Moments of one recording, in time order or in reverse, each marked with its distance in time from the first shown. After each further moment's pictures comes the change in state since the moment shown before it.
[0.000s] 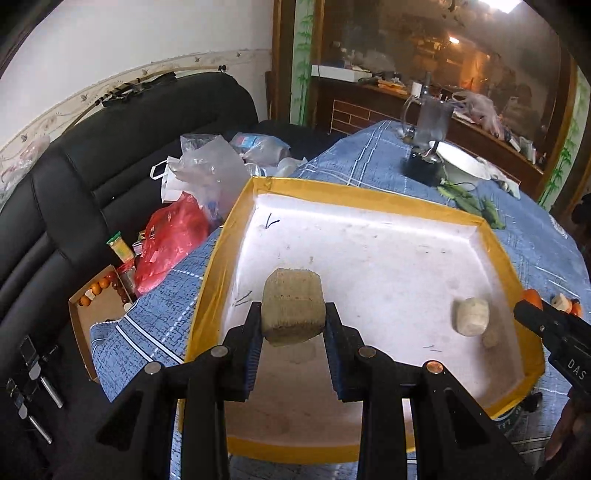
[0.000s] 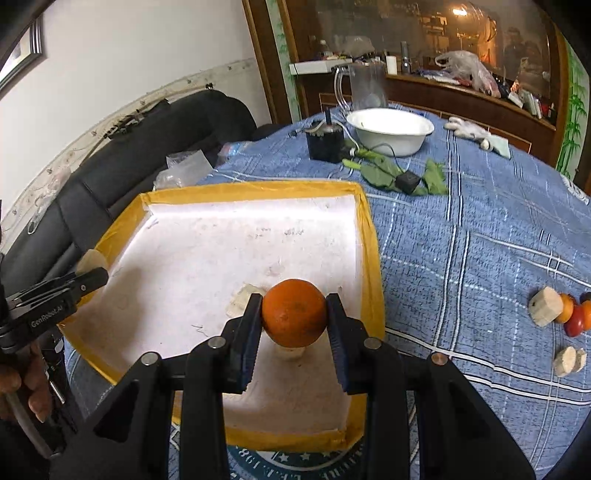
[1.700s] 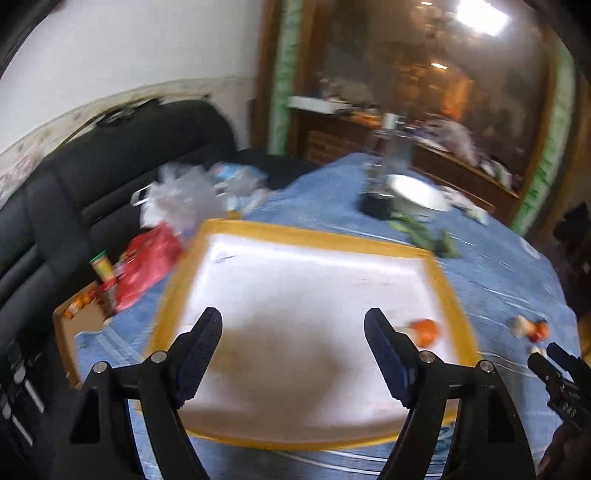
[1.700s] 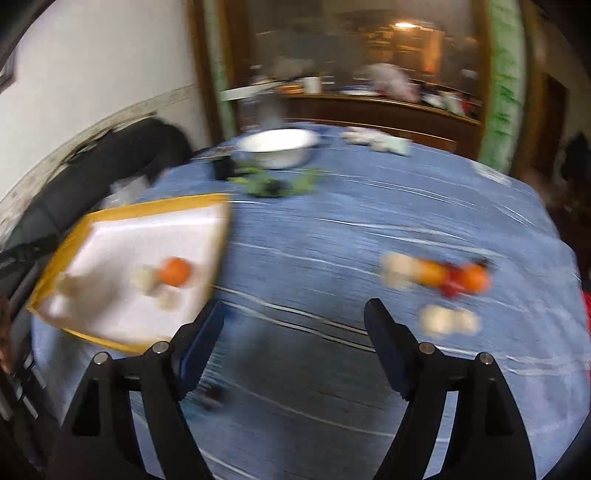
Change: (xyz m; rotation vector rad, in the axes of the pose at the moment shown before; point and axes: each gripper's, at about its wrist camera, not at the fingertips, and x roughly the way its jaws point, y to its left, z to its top) left arm -0.048 -0.055 0.009 0.017 -0.114 -0.115; right arm -0.102 -0.109 -0.047 0.099 -0.095 -0.238
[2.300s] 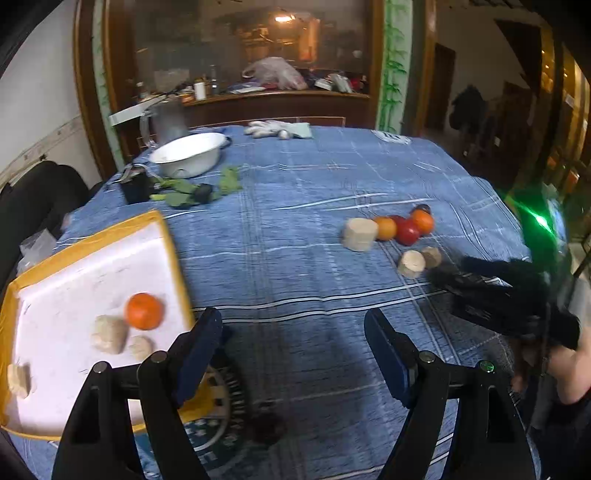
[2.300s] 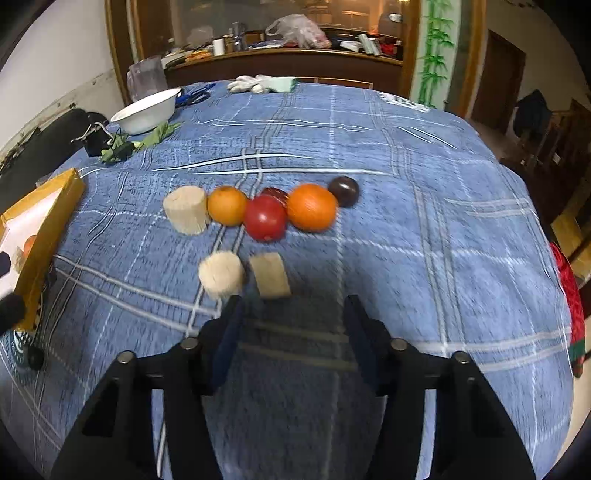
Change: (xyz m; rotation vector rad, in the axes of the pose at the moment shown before) left arm 0.024 -0.219 -0.064 0.433 0.098 -0.301; right arm 0.058 -0.130 -0.019 0.077 0.147 -0.162
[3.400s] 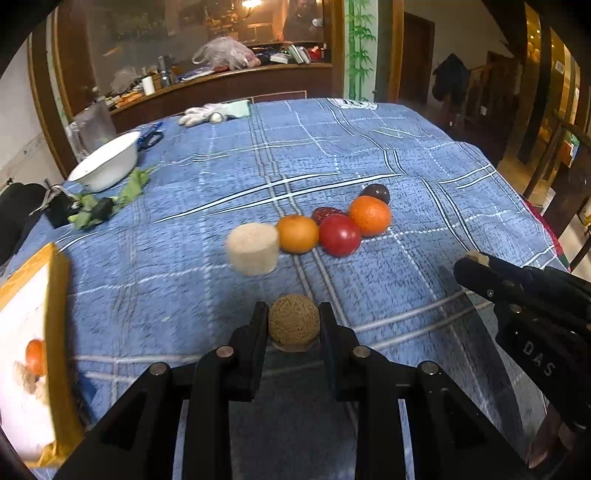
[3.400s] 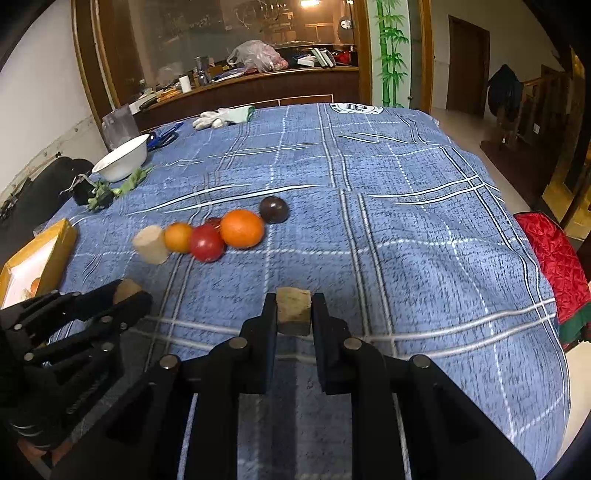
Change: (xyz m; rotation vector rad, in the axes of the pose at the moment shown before) left arm 0.066 -0.087 0.019 0.077 0.069 -0.016; right arm -0.035 -0.052 -0.021 0.160 -0.090 -0.004
